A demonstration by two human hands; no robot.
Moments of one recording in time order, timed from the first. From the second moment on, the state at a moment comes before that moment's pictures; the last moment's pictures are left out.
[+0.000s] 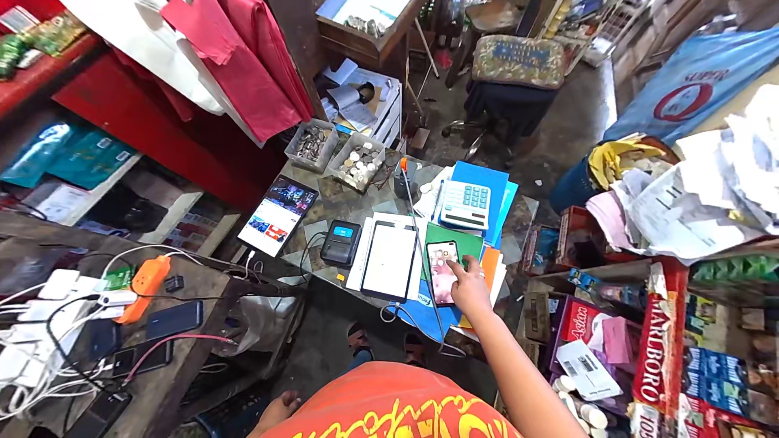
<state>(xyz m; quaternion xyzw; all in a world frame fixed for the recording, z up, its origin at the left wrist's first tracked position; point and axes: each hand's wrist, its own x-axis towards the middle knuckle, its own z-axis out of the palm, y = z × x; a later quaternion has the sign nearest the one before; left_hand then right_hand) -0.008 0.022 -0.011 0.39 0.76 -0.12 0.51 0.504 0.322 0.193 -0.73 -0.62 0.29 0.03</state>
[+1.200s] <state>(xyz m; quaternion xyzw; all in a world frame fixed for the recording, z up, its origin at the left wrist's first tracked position) -0.012 -0.012 -0.043 0.34 0.77 -0.11 0.53 0.412 0.273 0.166 -0.59 -0.74 0.32 0.01</state>
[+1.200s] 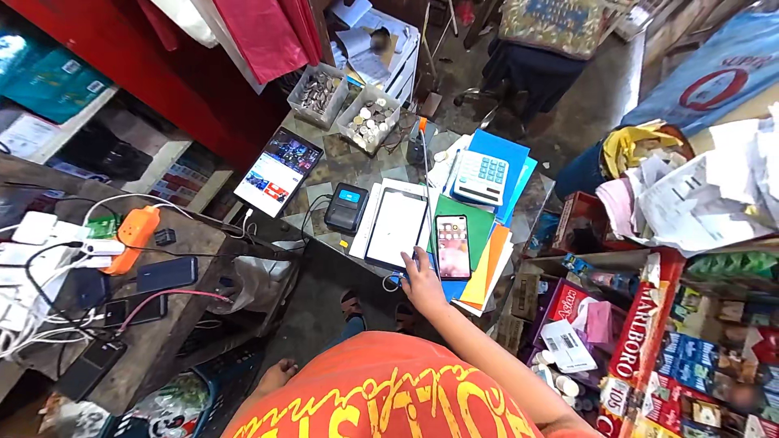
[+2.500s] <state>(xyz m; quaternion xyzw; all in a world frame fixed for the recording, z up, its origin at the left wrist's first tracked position) 0.045 0.078 0.056 0.38 0.73 -0.07 0.56 0.410 0.295 0.155 -0.59 -0.74 0.32 0.09</state>
